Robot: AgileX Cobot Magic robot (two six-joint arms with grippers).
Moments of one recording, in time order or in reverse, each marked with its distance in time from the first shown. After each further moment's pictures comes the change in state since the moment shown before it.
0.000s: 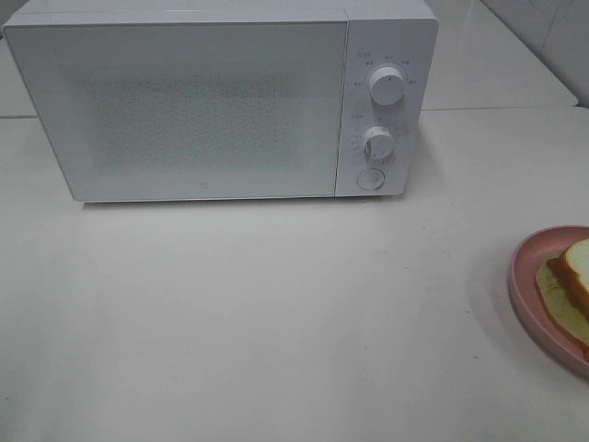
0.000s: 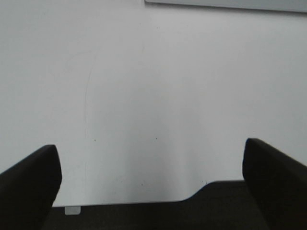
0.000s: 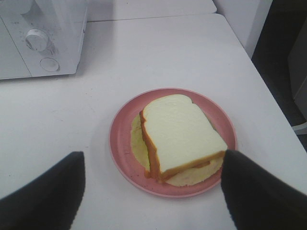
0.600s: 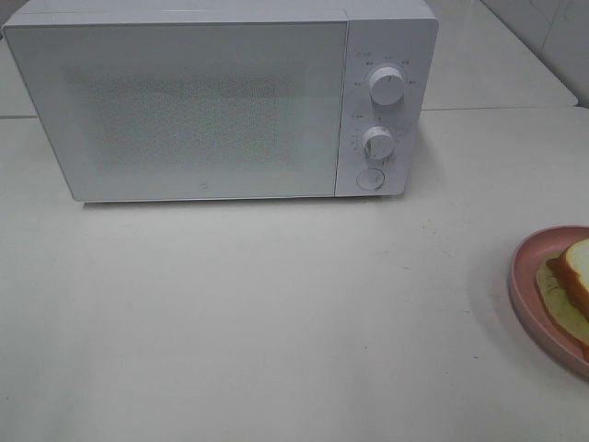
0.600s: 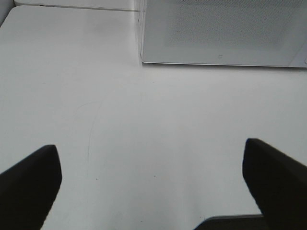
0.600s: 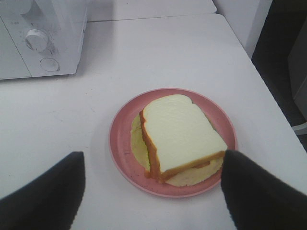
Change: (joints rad) left arm 0.000 -0.238 0.000 0.001 0.001 -0.009; right arm 0.000 0.000 0.000 0.000 0.000 0.000
